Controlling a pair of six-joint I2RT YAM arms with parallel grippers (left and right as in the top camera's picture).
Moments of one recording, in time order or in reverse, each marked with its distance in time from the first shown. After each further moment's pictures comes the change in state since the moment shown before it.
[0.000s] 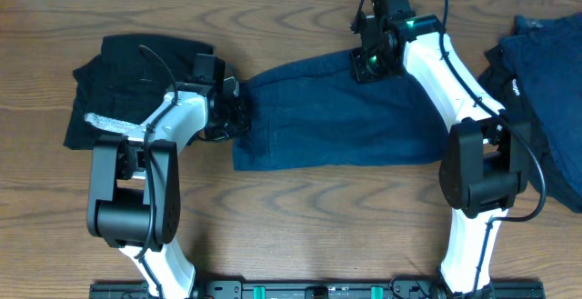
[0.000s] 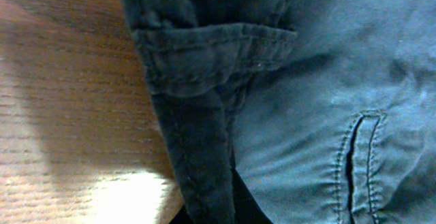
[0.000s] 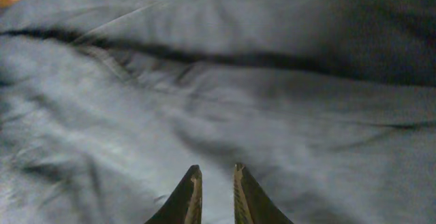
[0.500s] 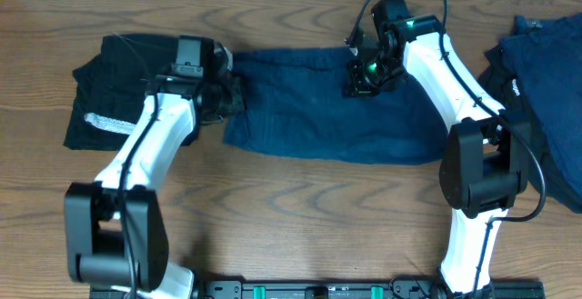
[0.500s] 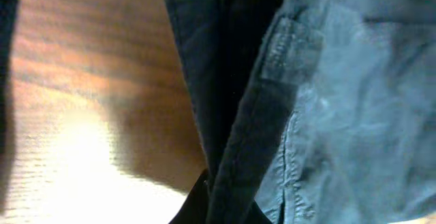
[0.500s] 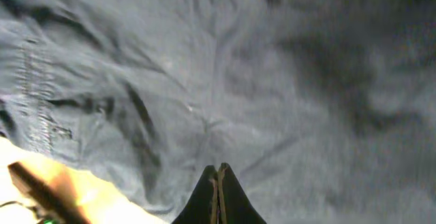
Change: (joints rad) left arm 0.000 -0.214 0.059 -0.008 -0.002 0.000; right arm 0.000 0.000 -0.003 -0.169 -0.206 0.077
